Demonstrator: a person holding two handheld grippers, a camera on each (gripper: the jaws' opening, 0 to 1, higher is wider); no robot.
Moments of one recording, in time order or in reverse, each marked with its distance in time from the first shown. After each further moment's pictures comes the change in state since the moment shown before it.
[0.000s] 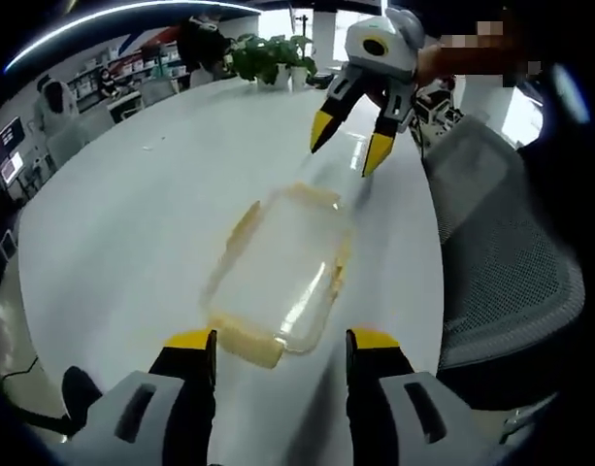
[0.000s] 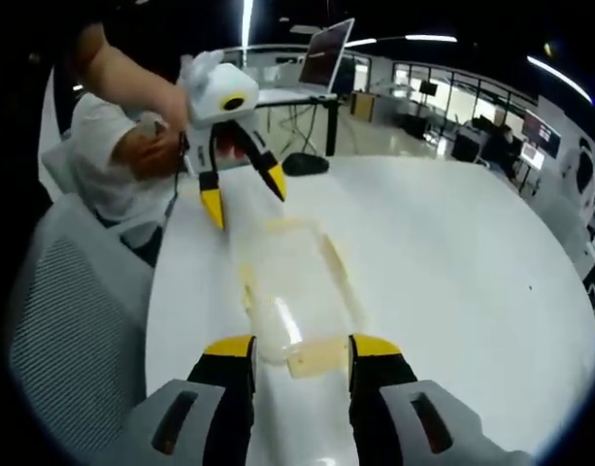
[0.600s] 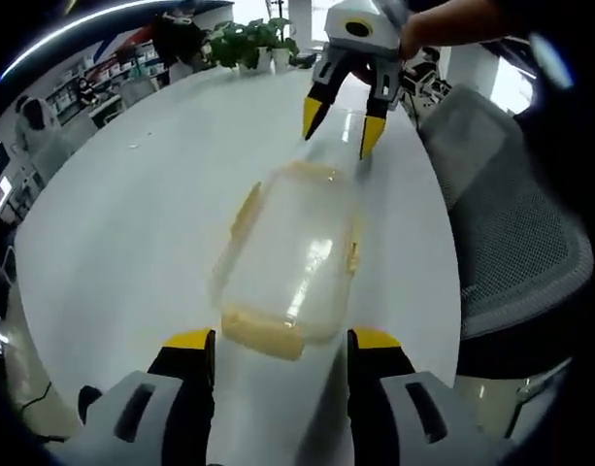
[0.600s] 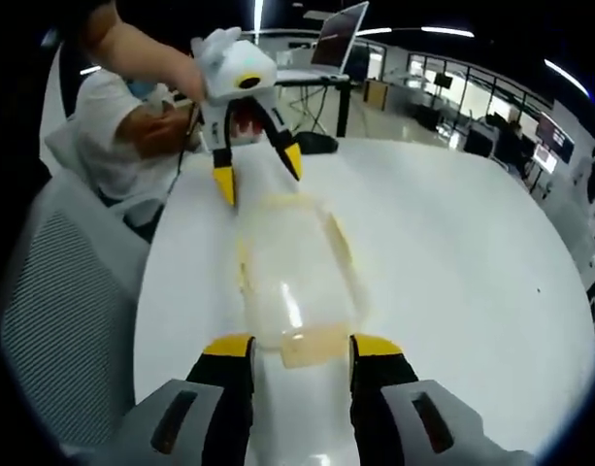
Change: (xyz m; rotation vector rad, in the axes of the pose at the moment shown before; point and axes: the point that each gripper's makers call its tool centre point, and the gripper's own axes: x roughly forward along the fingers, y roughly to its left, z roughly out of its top) left arm 0.009 0.013 -0.011 0.106 0.080 -0.018; right arm 0.012 -0.003 -0.018 -0.059 0.089 0.034
